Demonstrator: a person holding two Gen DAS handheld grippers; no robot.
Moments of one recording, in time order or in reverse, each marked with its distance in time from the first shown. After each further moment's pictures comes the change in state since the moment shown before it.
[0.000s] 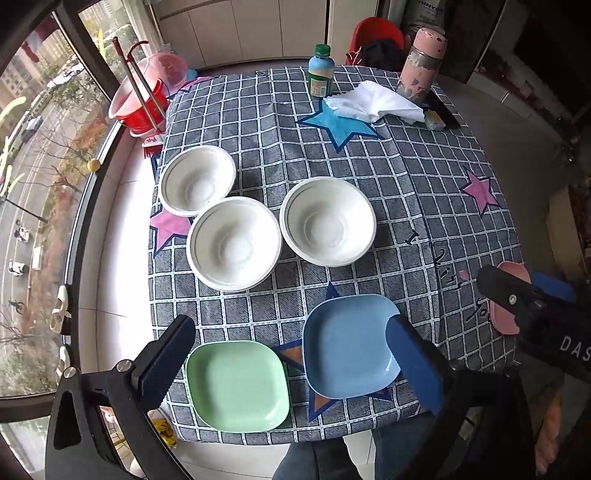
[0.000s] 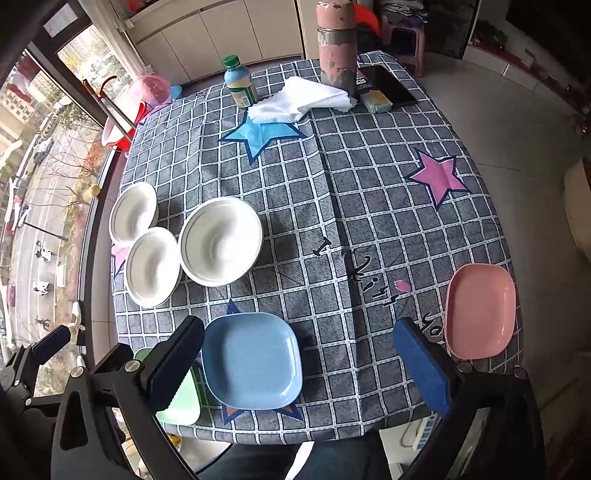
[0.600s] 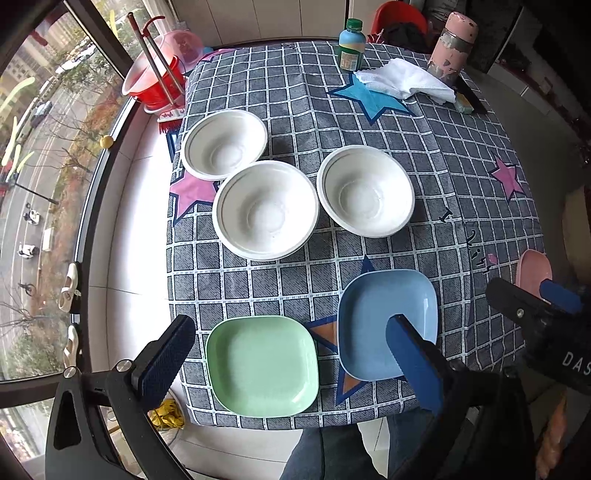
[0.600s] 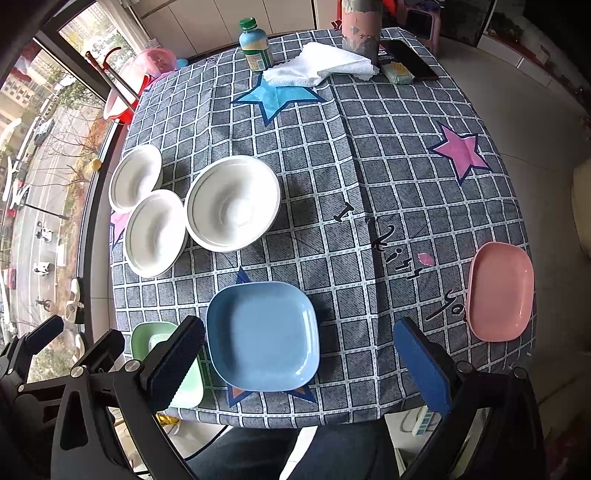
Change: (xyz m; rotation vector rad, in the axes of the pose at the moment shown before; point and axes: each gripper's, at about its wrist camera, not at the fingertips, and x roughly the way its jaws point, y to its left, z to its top) left arm 0.022 0.029 -0.021 -0.038 0.077 0.046; right arm 0.030 0.018 -0.018 -0.037 0.105 -0.025
